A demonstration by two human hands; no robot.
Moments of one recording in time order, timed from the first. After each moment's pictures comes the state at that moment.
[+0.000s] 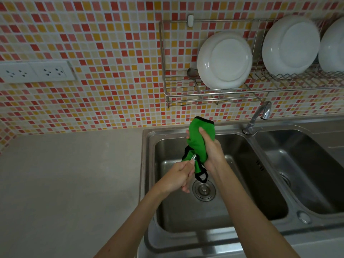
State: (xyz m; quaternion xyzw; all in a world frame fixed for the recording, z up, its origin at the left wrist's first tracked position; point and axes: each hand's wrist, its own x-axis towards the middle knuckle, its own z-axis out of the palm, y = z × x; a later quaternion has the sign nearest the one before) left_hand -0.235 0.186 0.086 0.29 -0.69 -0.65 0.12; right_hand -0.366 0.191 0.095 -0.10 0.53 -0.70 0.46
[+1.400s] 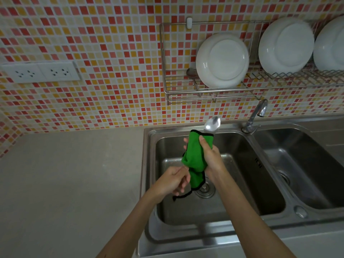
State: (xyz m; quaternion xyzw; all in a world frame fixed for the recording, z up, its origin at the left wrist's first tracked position) left_hand -0.211 0.202 0.072 0.37 -0.67 -0.64 0.09; right_hand -0.352 0.222 0.080 -0.19 0.51 -0.70 0.46
